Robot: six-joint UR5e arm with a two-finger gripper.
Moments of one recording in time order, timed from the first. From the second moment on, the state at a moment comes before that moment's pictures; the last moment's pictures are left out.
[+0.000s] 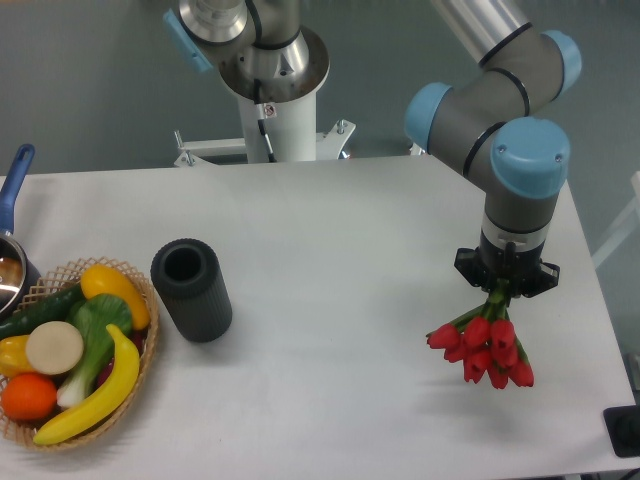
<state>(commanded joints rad) 2.69 -2.03 -1.45 -1.05 1.61 1.01</state>
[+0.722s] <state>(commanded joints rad) 2.60 -1.88 -1.49 -0.92 1.09 0.94</state>
